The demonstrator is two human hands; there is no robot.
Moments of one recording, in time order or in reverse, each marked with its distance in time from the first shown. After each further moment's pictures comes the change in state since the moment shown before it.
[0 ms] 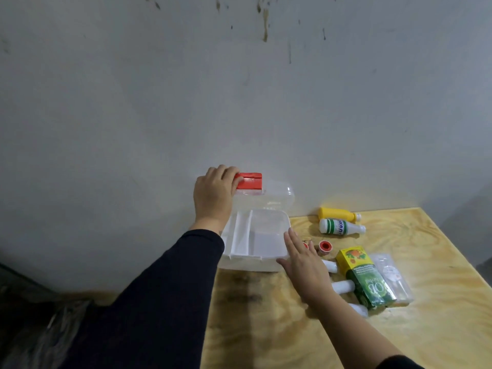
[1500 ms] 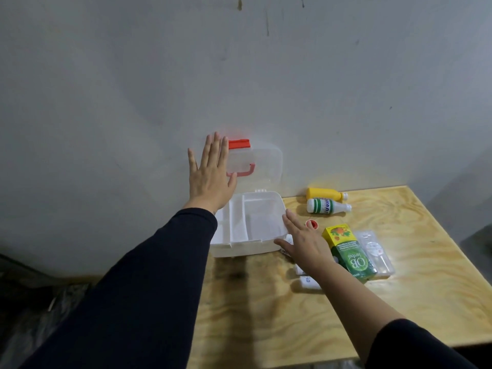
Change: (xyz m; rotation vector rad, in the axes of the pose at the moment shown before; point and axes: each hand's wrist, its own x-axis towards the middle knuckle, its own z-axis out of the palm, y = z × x) left_hand -0.003 0.023 0.010 0.246 -0.372 -0.051; right_hand -0.014 0.023 -0.034 0.031 -0.113 0.038
